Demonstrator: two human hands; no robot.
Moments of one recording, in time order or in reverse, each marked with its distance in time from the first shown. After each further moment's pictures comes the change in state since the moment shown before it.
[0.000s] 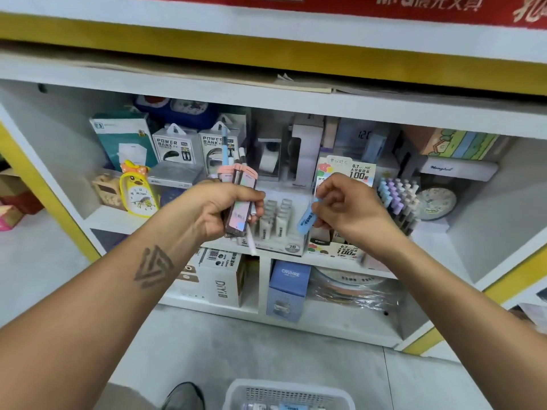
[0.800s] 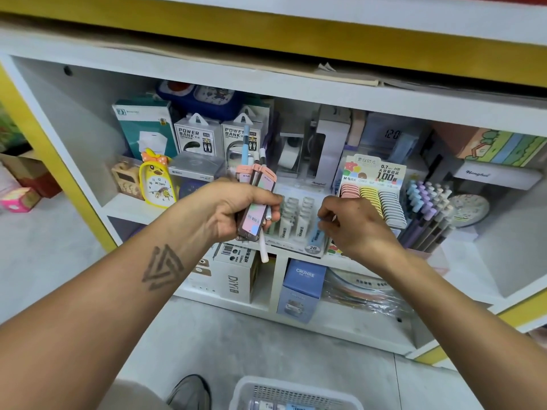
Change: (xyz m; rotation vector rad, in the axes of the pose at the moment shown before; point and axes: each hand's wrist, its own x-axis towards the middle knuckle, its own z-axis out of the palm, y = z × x) left_hand 0.002 -0.005 -0.020 0.058 -0.019 -0.033; right_hand 0.015 0.018 0.034 -0.523 -0.105 -0.119
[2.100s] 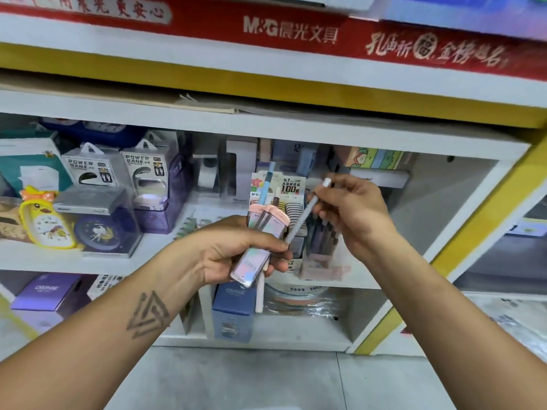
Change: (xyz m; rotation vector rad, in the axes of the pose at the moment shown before) left_hand 0.009 -0.019 0.126 0.099 -0.420 0.018; right_hand -0.033 0.059 -0.102 1.147 0.435 0.454
